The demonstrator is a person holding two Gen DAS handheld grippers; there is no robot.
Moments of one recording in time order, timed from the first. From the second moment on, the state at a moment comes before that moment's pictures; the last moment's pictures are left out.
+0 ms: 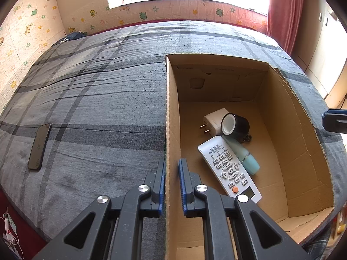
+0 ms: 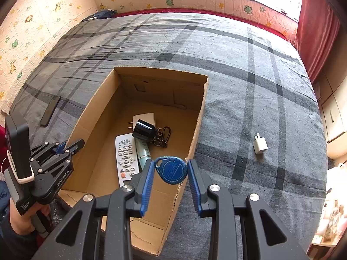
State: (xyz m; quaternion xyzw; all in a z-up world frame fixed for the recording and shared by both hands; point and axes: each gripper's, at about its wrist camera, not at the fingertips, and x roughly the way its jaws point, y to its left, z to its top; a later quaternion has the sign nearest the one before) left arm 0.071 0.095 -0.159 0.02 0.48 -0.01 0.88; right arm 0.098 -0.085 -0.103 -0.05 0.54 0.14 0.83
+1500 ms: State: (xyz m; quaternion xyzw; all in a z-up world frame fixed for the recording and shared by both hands) left arm 0.071 0.099 -0.157 0.01 0.47 -0.01 0.88; right arm 0.154 -0.015 -0.202 -0.10 0.60 0.10 0.79
